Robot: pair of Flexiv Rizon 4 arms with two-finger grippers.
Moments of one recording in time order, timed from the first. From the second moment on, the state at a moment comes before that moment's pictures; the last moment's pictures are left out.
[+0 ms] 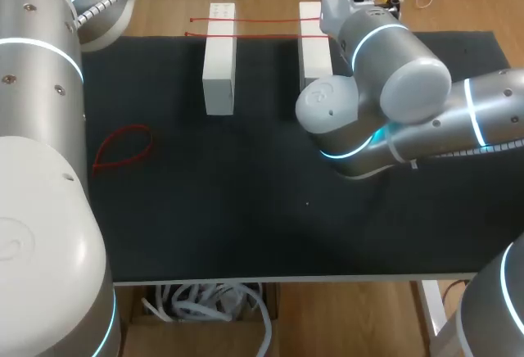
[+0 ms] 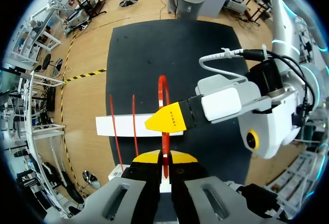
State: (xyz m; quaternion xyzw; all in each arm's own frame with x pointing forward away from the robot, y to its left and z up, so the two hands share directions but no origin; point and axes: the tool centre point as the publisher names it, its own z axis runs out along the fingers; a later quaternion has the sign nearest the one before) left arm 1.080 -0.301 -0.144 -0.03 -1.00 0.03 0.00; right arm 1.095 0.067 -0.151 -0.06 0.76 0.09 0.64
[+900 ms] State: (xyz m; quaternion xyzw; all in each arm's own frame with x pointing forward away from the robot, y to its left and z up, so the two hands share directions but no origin) left arm 1.080 -0.301 -0.144 -0.03 -1.00 0.03 0.00; right arm 1.096 0.042 -0.151 -0.07 0.76 0.07 0.64
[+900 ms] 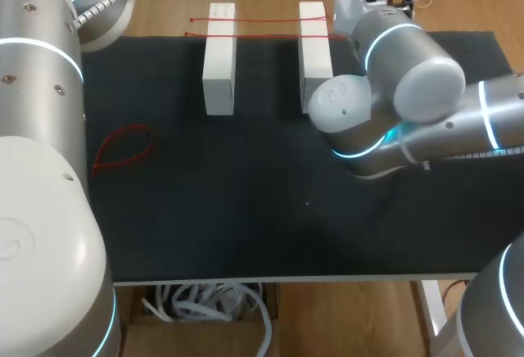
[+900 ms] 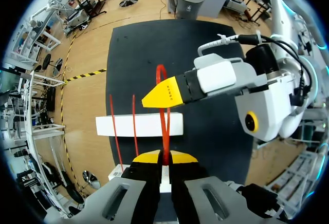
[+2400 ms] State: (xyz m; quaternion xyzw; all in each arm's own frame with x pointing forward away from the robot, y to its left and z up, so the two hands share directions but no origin) left arm 1.080 -0.301 -0.144 -0.03 -1.00 0.03 0.00; right arm 1.094 0.038 -0.158 0.00 0.74 0.18 0.65
